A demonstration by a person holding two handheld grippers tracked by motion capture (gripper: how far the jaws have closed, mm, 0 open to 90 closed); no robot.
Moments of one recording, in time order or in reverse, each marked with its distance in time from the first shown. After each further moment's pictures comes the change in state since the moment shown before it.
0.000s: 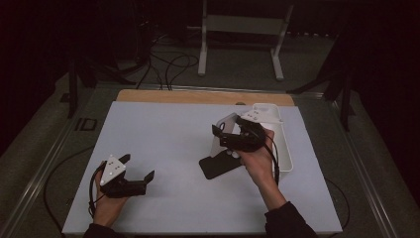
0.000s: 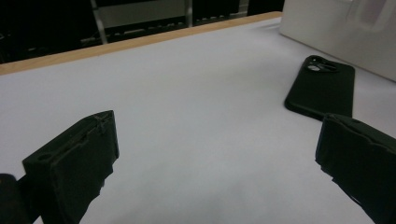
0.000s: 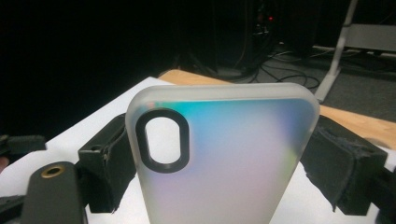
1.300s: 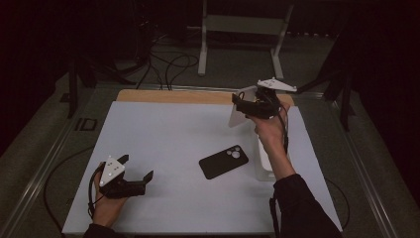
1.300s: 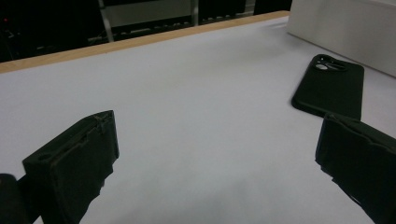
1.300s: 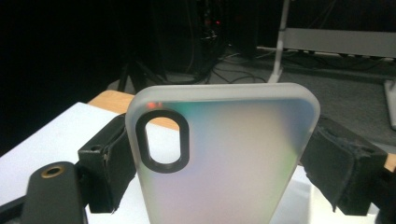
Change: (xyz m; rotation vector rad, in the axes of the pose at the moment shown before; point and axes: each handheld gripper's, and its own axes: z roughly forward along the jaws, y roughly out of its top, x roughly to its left) left arm 0.000 -0.002 -0.001 0.000 0.016 -0.002; right arm -0.075 0.045 0.025 0.005 -0.194 0.038
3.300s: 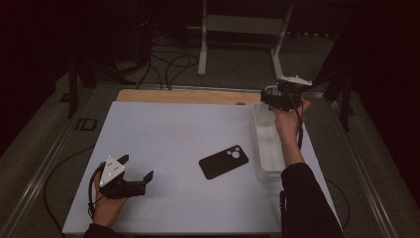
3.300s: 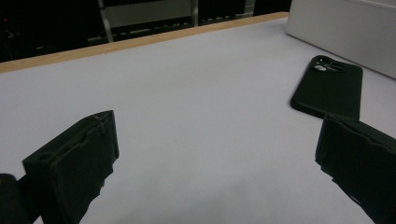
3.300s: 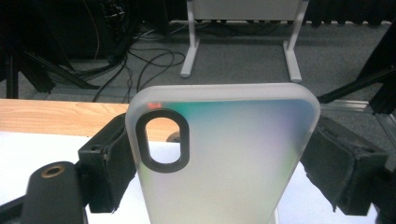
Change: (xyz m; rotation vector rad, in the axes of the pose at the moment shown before) left arm -0.001 0.000 0.000 -0.004 -0.001 -0.004; right arm -0.092 -0.014 0.028 0.097 -0.332 0.090
